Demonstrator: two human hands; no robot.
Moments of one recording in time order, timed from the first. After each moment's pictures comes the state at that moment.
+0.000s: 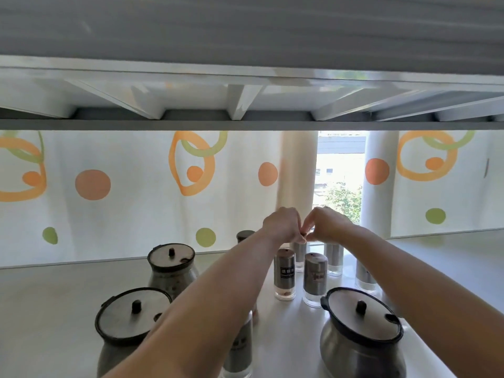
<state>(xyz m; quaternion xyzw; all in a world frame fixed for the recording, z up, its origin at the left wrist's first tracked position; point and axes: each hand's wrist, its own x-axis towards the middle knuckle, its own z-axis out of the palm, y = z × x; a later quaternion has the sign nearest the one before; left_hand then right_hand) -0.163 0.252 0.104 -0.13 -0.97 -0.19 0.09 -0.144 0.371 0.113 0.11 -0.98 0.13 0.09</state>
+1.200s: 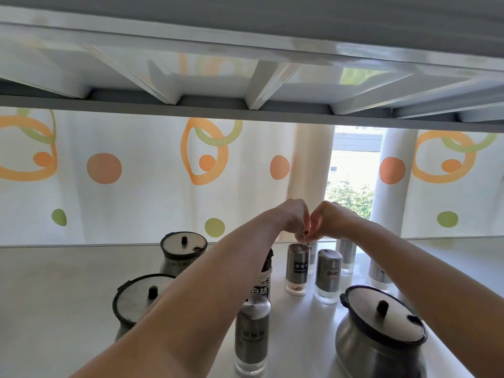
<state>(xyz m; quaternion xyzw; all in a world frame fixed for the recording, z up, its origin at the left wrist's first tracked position) -0.153 0.233 0.119 -0.18 -0.96 -0.22 0.00 -0.143 0.354 0.115 0.12 -0.98 0.15 0.07</state>
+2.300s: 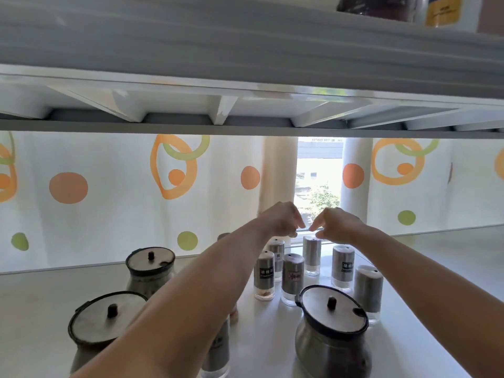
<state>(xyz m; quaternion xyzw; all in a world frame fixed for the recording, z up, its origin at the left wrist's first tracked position) -0.148 0.276 0.125 -0.23 -0.94 -0.22 0.08 -0.131 0.425 0.116 0.06 -0.98 0.11 0.13</state>
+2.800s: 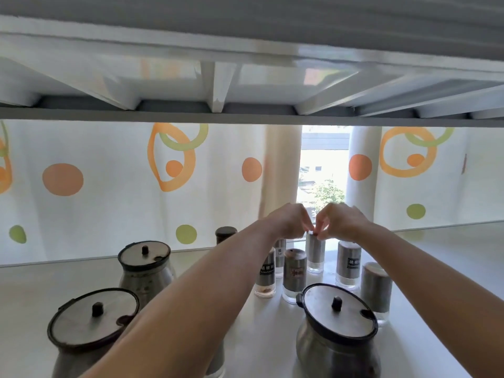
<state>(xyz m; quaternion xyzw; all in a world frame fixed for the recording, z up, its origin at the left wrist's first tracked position) -0.154 0.289 0.109 -0.26 -0.95 -0.18 0.07 -0.146 0.428 0.105 0.06 -0.98 0.10 0.14</state>
